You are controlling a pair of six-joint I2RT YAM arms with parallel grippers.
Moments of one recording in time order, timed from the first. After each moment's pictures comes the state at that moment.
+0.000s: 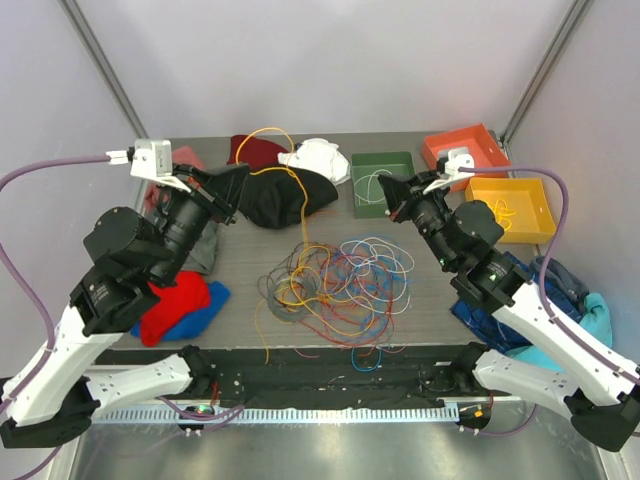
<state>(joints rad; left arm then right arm) -0.91 0.88 1.41 -0.31 -0.46 -0.31 0.75 0.91 1.02 0.09 0.31 0.24</state>
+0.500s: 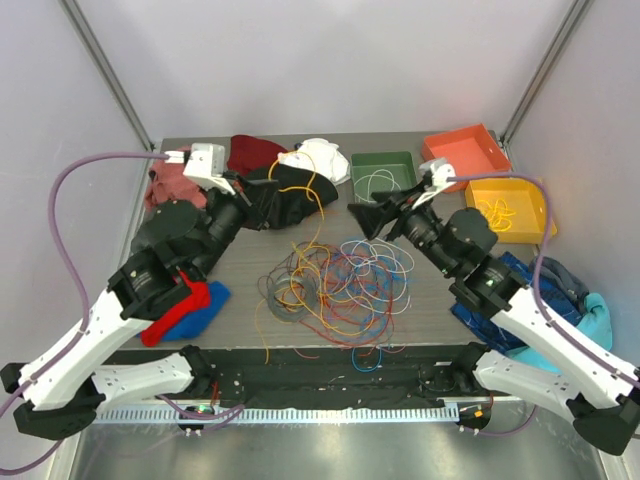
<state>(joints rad) -0.91 0.92 1.31 -0.32 -0.44 -0.38 0.75 0.88 0.97 0.03 0.10 0.31</state>
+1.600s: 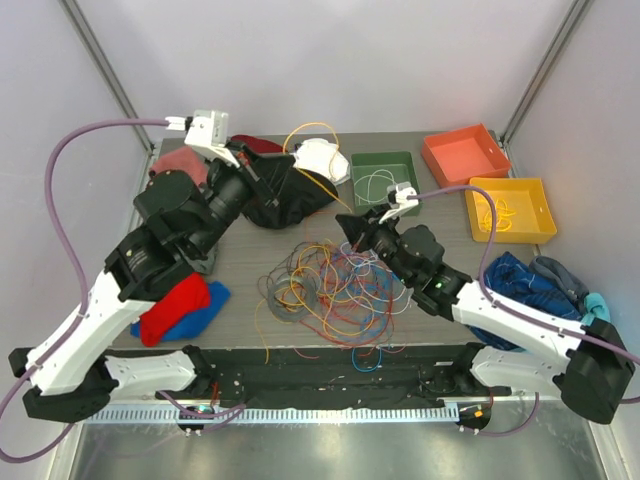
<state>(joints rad) -0.91 1.10 1.58 -0.36 -0.33 -0.39 0.83 1.09 0.69 0.44 0.23 0.44</state>
